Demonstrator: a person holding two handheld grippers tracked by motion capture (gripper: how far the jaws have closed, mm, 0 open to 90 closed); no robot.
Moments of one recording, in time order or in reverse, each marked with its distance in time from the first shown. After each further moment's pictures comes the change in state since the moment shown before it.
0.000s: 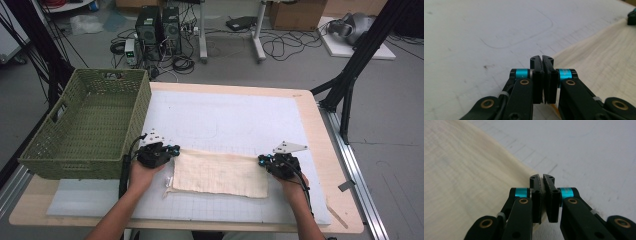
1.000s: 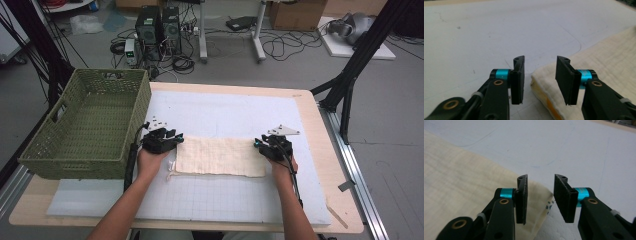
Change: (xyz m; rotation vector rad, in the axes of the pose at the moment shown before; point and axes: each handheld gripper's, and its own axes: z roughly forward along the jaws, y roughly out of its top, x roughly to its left) left arm 0.016 0.022 0.024 -0.032 0.110 -0.062; right arm -0.019 0.031 0.033 -0.055 -0.176 0.065
